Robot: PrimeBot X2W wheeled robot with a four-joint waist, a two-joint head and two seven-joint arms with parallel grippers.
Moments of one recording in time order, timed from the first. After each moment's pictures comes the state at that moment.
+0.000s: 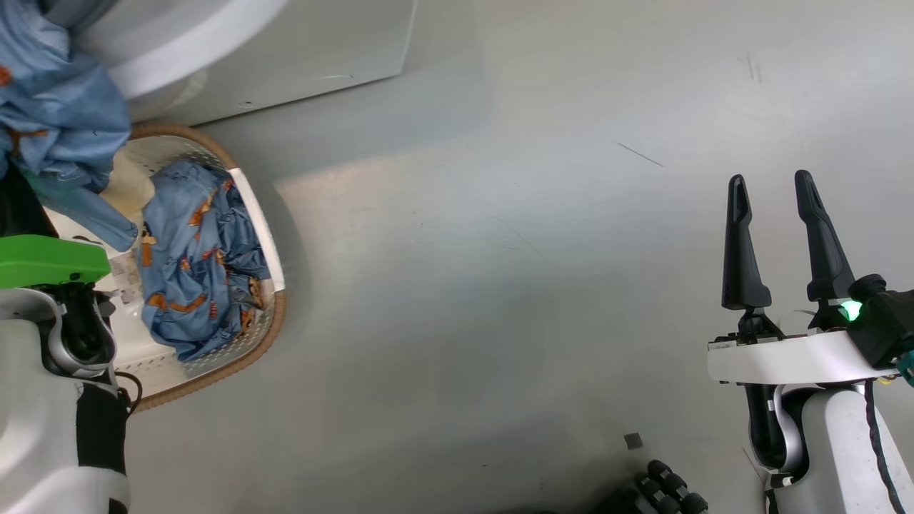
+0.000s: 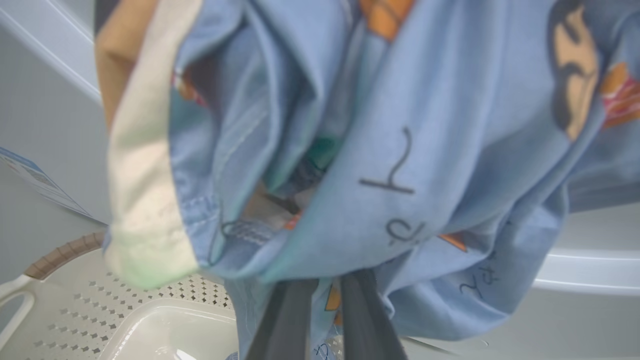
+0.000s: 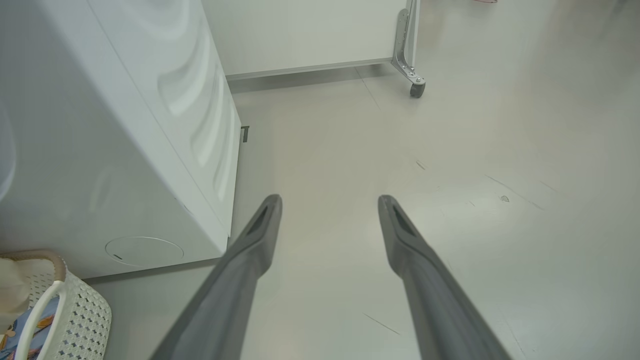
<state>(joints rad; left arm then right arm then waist) -0.55 0.11 0.22 0.54 -0.64 -0.12 -0.25 -0.13 -0.04 0.10 -0.08 0.21 0.04 -0.26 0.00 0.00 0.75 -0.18</state>
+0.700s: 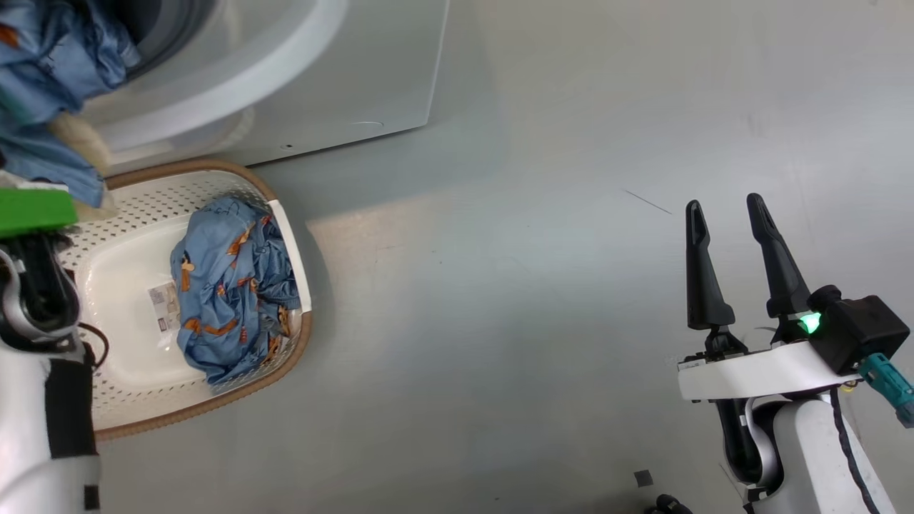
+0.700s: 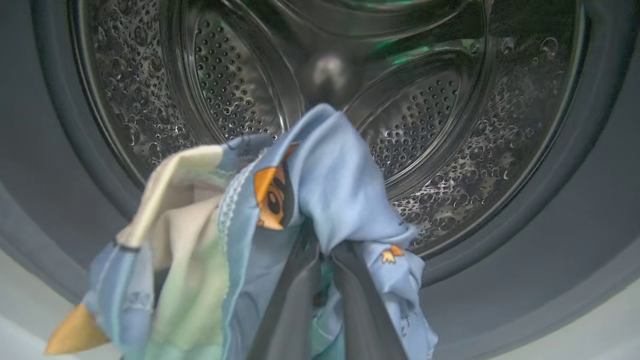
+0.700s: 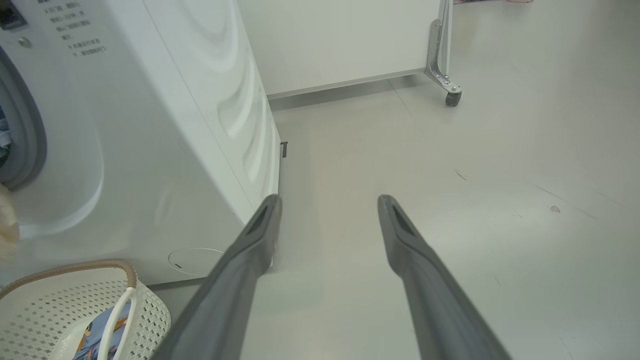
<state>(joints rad) -0.51 0.12 0.17 0.16 -0.59 -0.12 -0.25 -0.13 -0.04 0.15 -0.02 0.25 0.07 -0.26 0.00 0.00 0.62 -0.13</state>
